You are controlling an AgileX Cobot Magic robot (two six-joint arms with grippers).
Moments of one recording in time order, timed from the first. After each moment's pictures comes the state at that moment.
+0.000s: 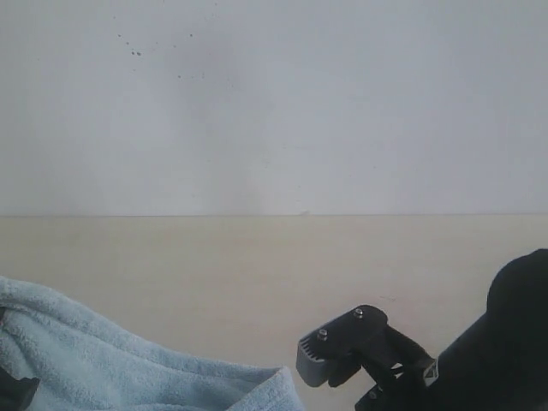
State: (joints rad) left arm -0.80 0.99 -0.39 -1.74 -0.72 1.75; right arm 0.71 1.45 -0.71 0.56 0.62 -0.49
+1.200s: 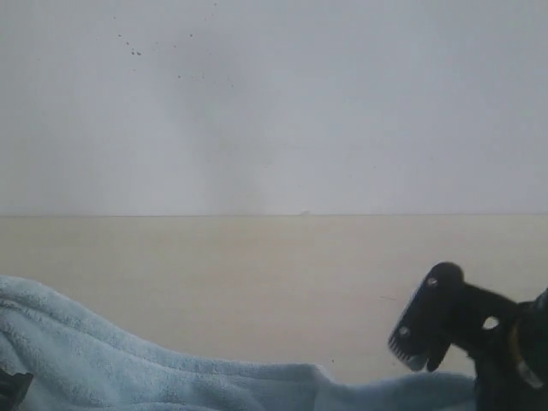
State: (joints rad) left arm -0.80 0.99 -0.39 -1.74 -0.75 1.75; right arm 0.71 1.32 -0.71 -0.58 0.81 0.15
